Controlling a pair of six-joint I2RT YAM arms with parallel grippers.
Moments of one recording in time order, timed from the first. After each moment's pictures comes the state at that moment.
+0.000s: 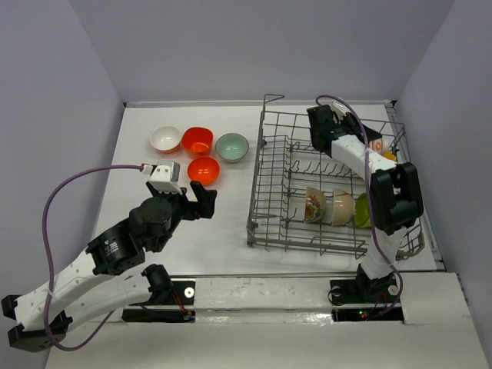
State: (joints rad) left arm -1.03 0.60 0.88 -0.59 -0.63 -0.51; right arm 0.32 1.87 1.44 -0.36 1.52 -0.62
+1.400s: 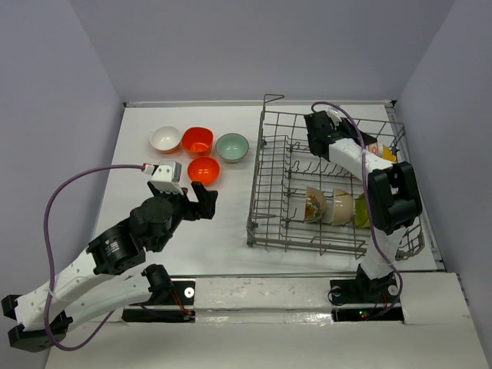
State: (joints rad) left arm -1.02 0.60 0.88 -0.59 -0.62 -0.51; right arm 0.33 1.88 1.40 -0.36 1.46 -0.62
